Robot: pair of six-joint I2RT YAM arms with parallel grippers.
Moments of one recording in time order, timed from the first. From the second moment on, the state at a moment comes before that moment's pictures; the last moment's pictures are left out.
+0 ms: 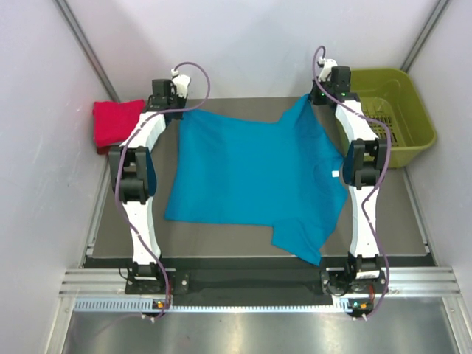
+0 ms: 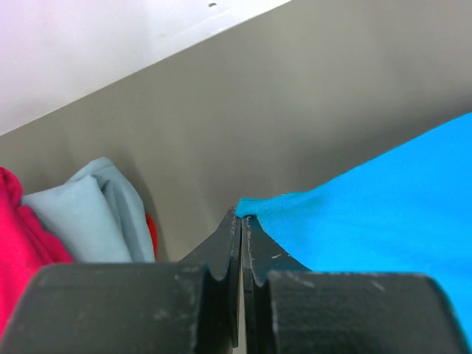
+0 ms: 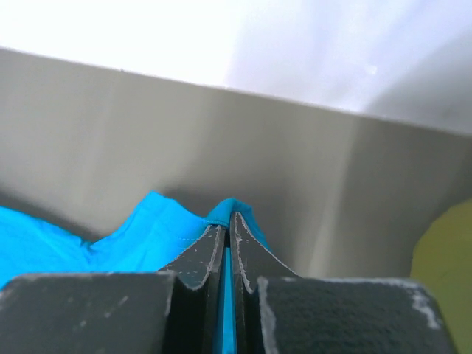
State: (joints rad) left arm -0.04 2.19 1.88 -0.26 0.12 0.31; right arm 0.05 2.51 2.34 -0.36 -0.30 0.01
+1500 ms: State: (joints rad) left arm 0.03 1.81 1.47 -0.39 0.26 0.29; right arm 0.10 1.75 1.52 -0.41 -0.32 -0.04
